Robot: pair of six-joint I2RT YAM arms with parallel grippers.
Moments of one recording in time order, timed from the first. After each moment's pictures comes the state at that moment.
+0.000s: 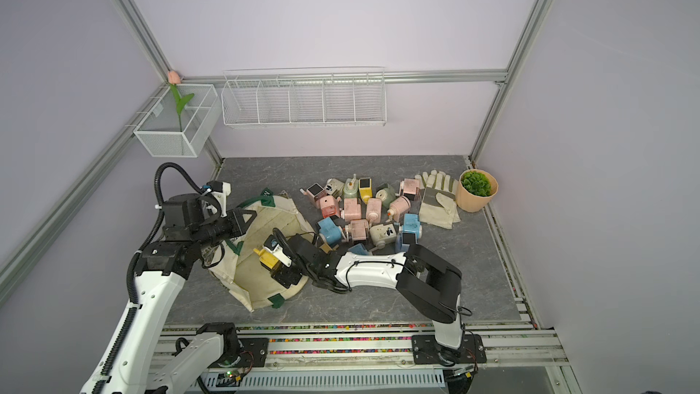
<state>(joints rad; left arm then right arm) -0.06 0.92 0.99 -0.66 0.44 -0.33 1.19 1.83 1.17 0.07 0.05 0.00</state>
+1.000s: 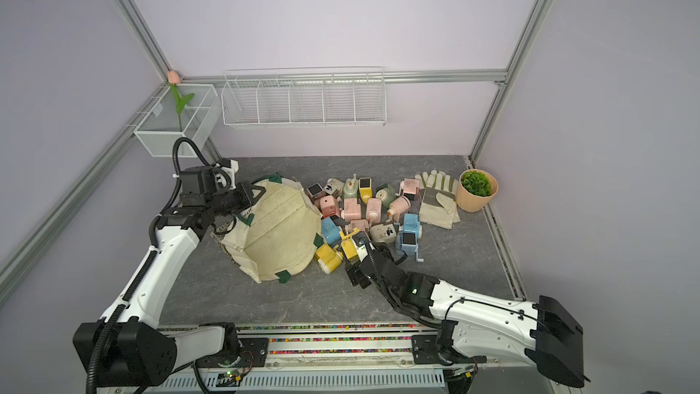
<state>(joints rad) -0.06 1.24 1.14 -0.48 0.49 -0.50 1.12 1.02 0.56 -0.17 0.51 0.30</state>
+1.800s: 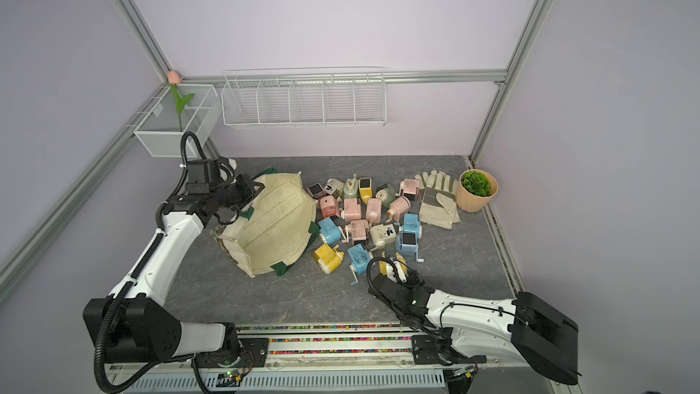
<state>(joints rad) -0.06 1.36 1.24 -0.54 0.42 -0.65 1.10 1.14 0.34 -0.30 0.67 0.67</state>
